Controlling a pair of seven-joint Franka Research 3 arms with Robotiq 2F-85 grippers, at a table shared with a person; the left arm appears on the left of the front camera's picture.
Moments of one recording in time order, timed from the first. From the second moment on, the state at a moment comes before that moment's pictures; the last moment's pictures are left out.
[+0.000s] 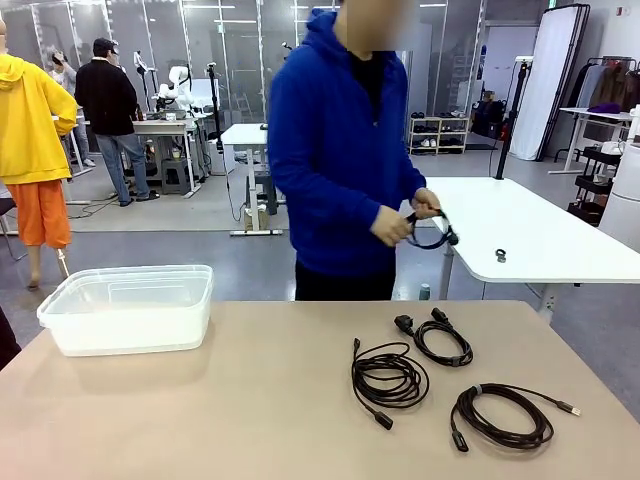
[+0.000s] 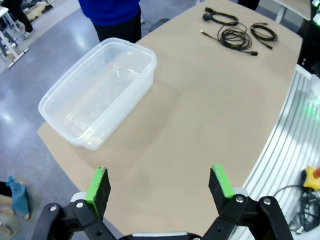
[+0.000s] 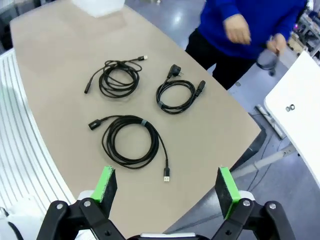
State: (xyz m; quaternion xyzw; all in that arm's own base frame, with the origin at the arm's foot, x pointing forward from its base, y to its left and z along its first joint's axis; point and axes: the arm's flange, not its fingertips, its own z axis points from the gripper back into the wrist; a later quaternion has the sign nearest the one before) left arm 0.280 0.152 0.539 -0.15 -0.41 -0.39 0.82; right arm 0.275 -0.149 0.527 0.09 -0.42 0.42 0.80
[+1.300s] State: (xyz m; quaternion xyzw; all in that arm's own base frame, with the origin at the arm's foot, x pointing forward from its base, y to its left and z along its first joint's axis) left arm 0.280 0.152 0.539 -0.14 -0.40 -0.39 0.82; right arm 0.416 0.006 0.428 0.02 -0.21 0.59 0.78
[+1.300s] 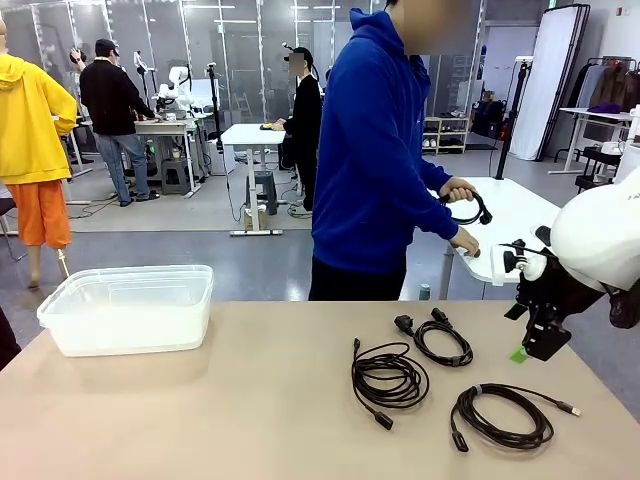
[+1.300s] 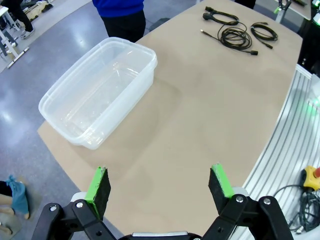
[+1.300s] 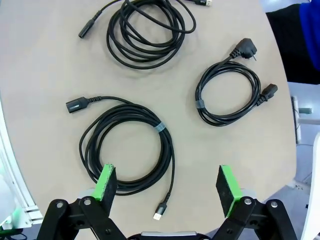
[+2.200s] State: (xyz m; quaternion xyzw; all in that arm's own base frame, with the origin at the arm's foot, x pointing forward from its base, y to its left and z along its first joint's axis) left arm 0.280 0.152 0.539 -0.14 -0.40 -0.39 0.82; right arm 0.476 0.046 0.387 0.01 -0.15 0.62 0.77
